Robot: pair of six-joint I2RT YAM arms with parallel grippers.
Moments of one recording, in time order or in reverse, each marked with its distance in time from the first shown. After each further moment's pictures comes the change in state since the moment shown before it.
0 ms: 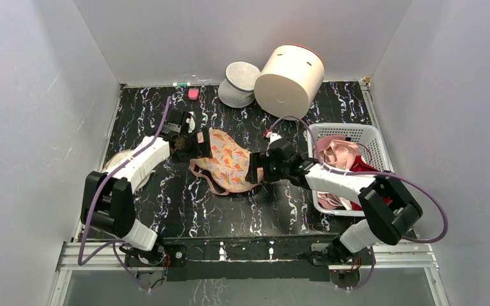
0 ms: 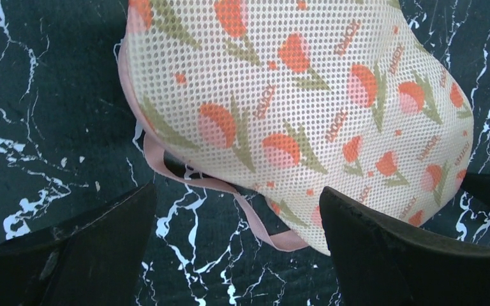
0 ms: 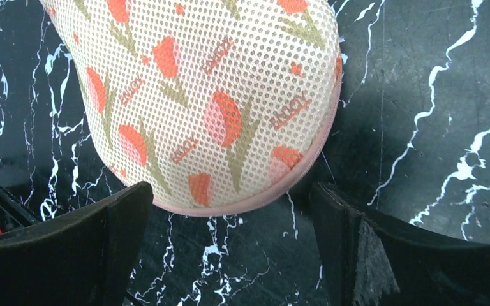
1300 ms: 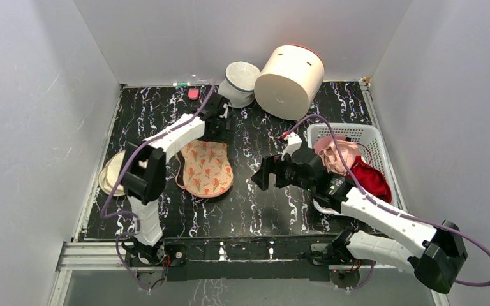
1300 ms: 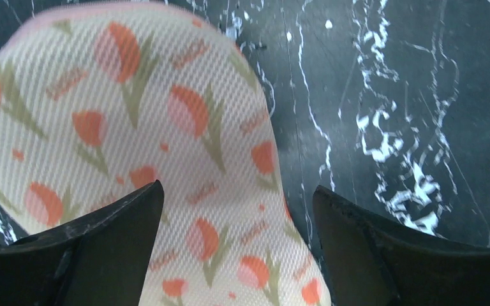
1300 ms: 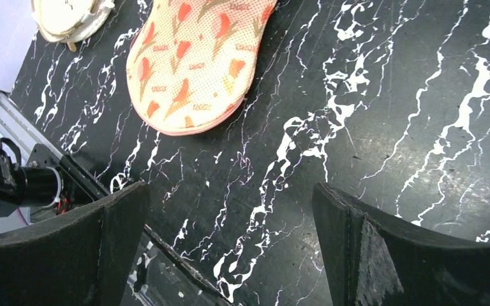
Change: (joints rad) left arm -0.182 0.320 0.367 -0.047 -0.210 0.100; right arm 0.114 -0.458 -0.069 -0.115 0.104 -0.015
